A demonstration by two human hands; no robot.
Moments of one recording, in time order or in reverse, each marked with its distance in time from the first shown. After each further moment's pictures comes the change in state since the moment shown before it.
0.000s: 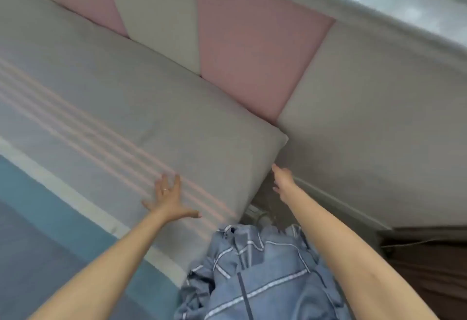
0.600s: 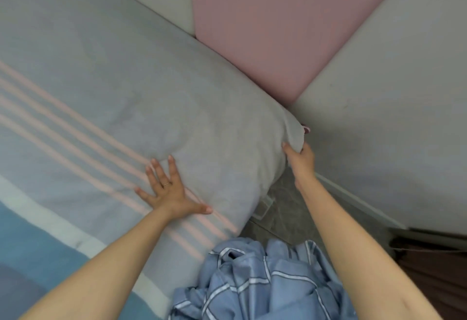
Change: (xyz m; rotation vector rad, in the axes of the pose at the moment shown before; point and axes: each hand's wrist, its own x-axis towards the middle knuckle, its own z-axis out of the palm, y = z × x) left_hand 0.086 0.028 0.033 -0.044 0.057 -0.142; right_hand 0.080 -0.017 0.005 0.030 0.071 -0.341
